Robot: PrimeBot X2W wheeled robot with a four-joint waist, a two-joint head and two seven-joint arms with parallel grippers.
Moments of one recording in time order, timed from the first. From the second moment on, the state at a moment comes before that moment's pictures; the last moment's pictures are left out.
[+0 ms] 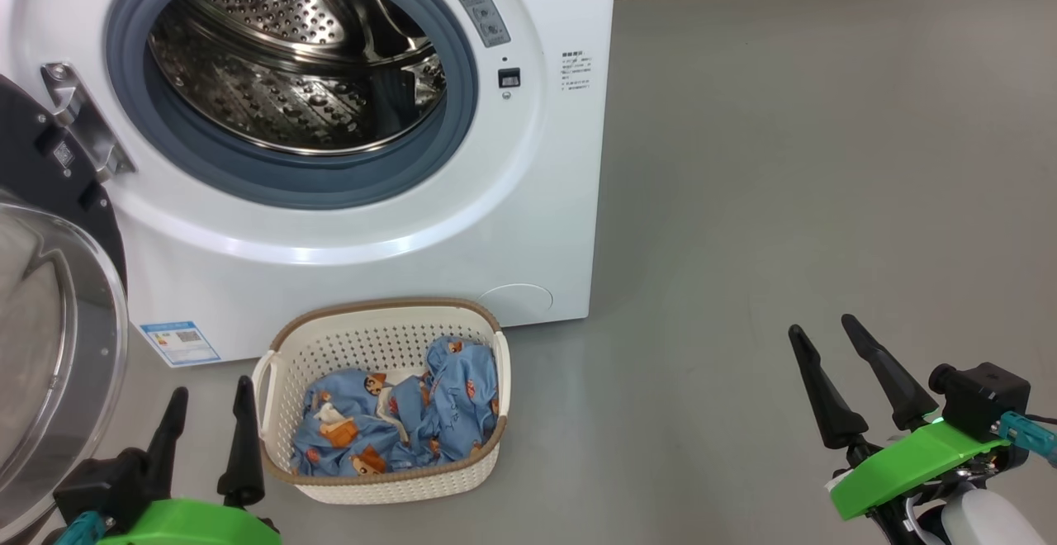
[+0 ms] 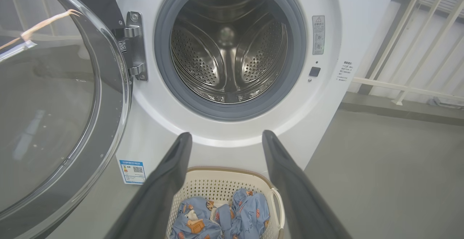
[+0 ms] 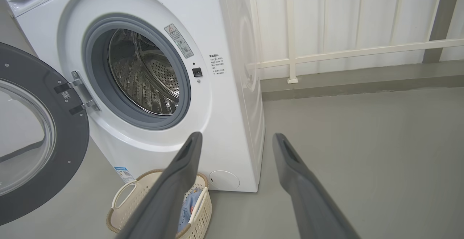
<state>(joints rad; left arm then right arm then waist) -0.06 0.24 -0.19 0.16 -0.53 0.11 -0.25 -0.17 -0.30 0.20 0.27 0.53 0.13 -0.25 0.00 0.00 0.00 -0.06</state>
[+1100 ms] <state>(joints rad) -0.06 0.24 -0.17 0.17 -0.50 0.09 -0.25 -0.18 -0.30 0.19 0.27 0.53 0.13 -0.25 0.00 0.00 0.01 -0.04</state>
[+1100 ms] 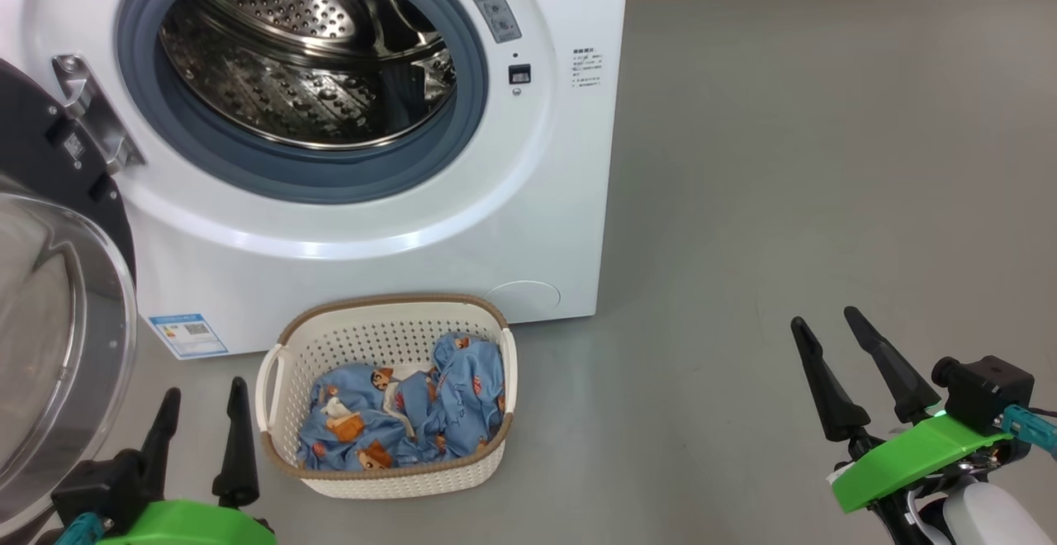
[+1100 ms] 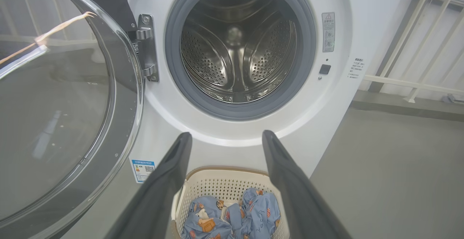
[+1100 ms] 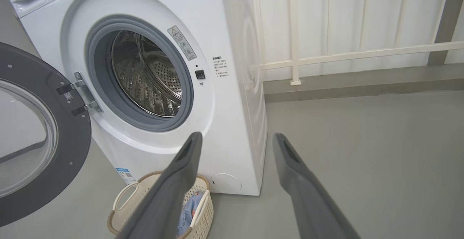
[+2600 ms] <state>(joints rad) -0.06 0.23 -0.16 0.17 -0.49 0.10 -0.26 -0.19 -0.29 0.21 0.27 0.53 0.13 -0.25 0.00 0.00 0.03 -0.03</state>
